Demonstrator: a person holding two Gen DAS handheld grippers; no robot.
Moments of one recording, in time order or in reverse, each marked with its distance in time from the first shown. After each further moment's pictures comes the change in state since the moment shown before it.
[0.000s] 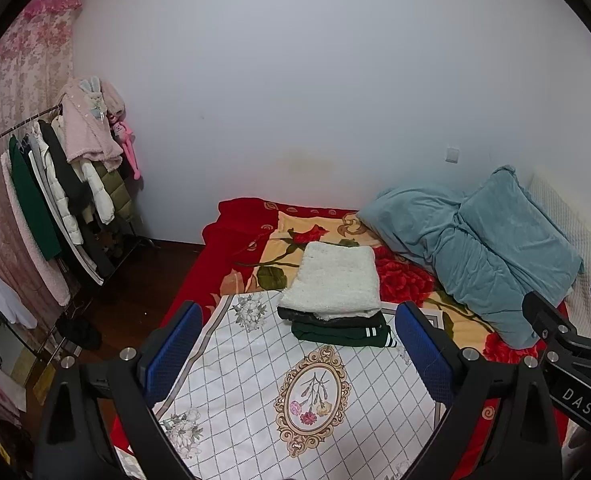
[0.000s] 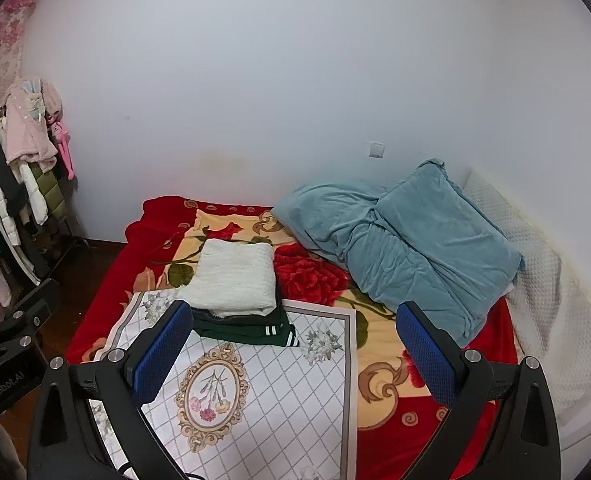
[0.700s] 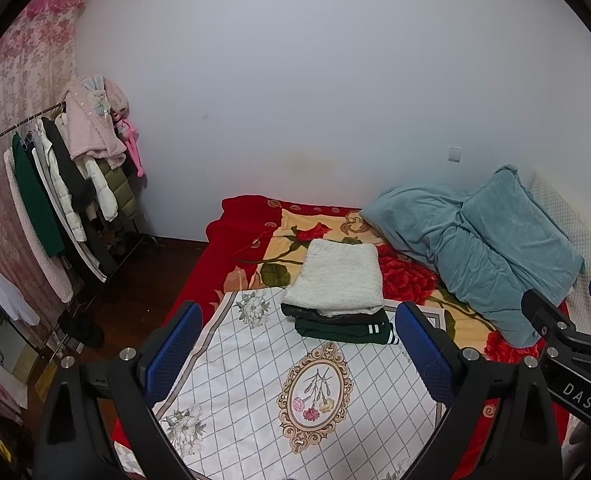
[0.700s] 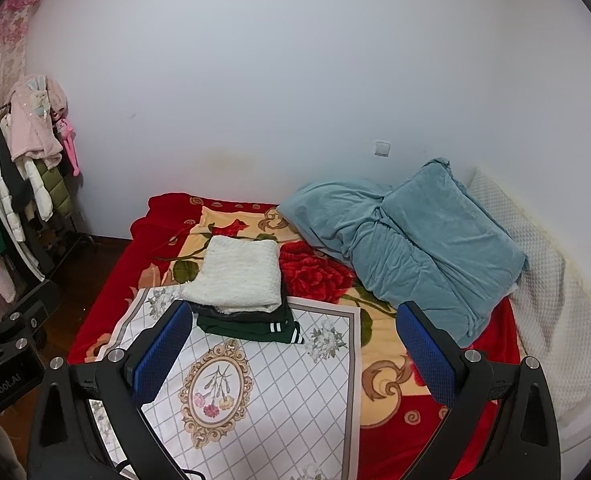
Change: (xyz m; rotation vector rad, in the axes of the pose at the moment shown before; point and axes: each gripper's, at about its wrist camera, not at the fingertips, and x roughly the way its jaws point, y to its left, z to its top) left arm -0.008 0.007 0.000 -0.004 0.007 0.005; right arm -0.001 0.003 -0.005 -0.006 0.009 0.014
